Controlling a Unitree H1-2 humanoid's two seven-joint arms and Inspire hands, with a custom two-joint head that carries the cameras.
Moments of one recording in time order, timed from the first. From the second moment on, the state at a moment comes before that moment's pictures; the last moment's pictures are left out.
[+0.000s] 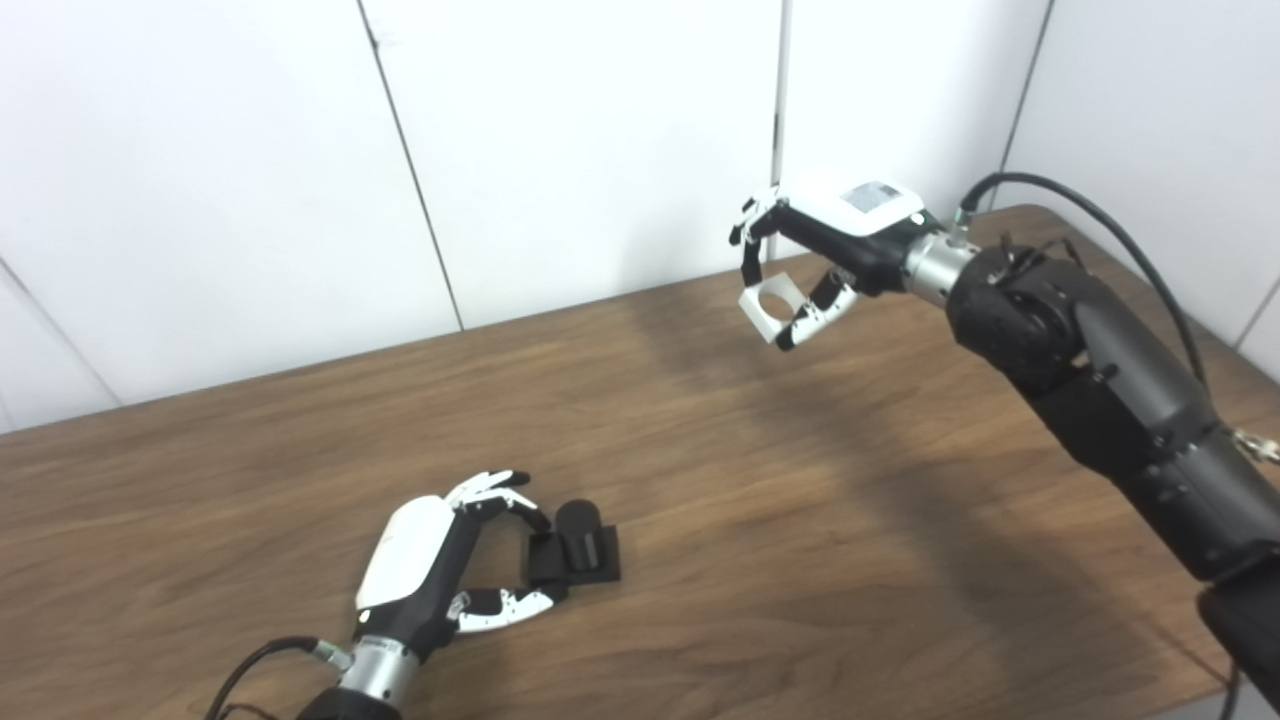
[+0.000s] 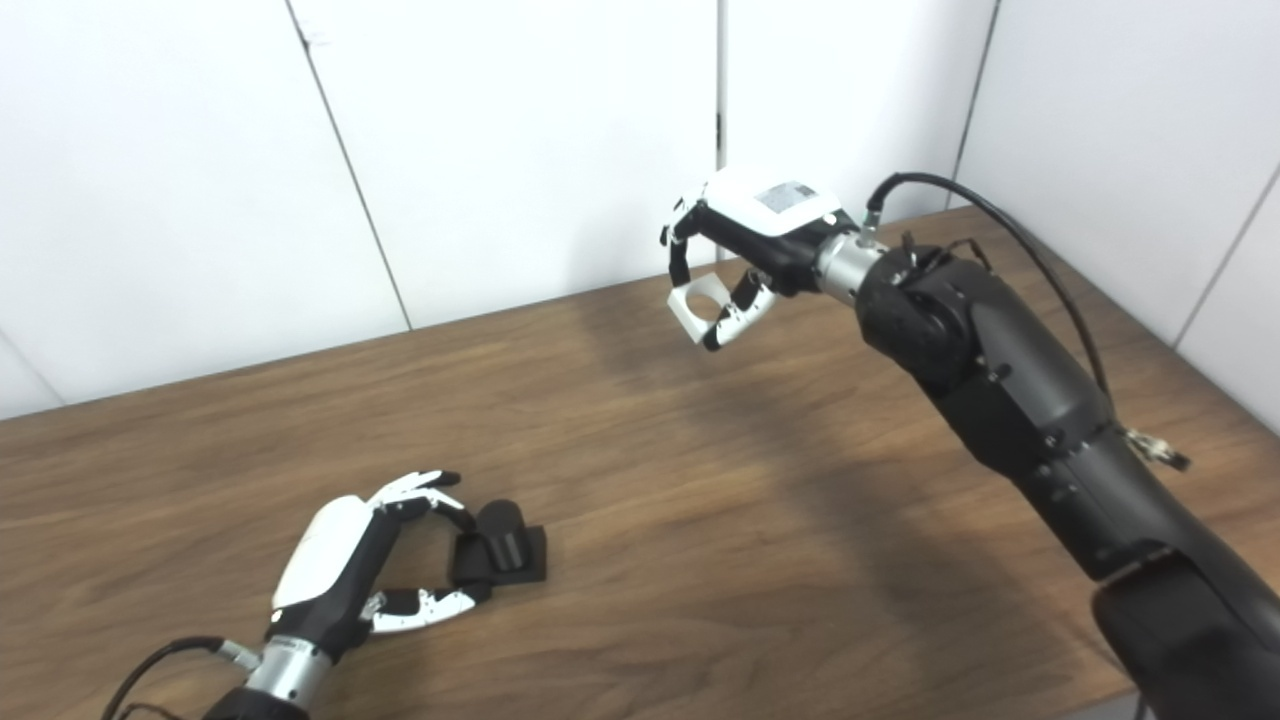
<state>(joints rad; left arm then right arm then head) -0.20 0.21 -0.35 0.06 0.65 -0.05 -0.05 -0.59 -0.68 0.21 -0.04 -0.63 -0.09 0.39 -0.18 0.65</state>
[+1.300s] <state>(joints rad) -0.22 0.16 -0.37 0.08 0.70 -0.01 -0.04 -0.51 -0.46 0.33 -0.17 -0.54 -0.15 0.53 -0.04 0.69</state>
